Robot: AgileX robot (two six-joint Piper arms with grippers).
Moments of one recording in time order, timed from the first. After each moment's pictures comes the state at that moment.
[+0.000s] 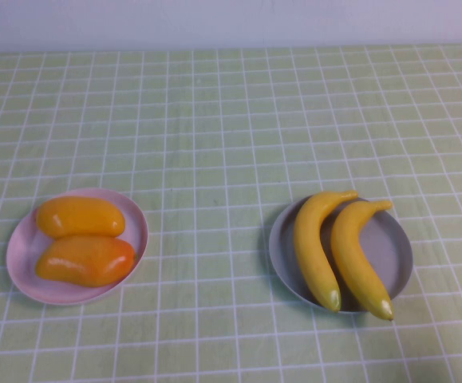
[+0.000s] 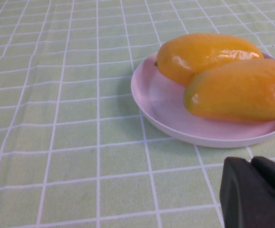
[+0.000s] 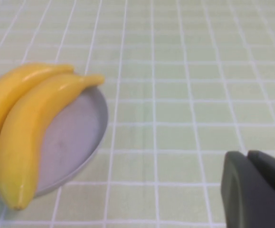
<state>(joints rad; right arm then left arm) 0.07 0.46 -0.16 0.33 0.21 -0.32 -0.08 -0.01 0.02 0.02 0.37 0.03</state>
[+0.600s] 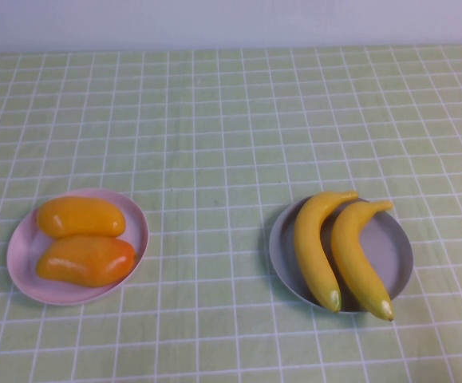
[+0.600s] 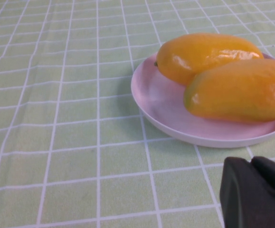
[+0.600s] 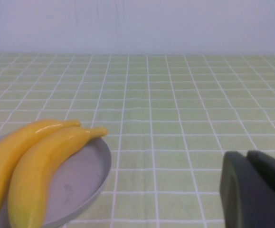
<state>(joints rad) 0.04 -0.01 0.02 0.35 0.20 -0.32 -0.08 -0.01 0.02 0.02 0.37 0.03</state>
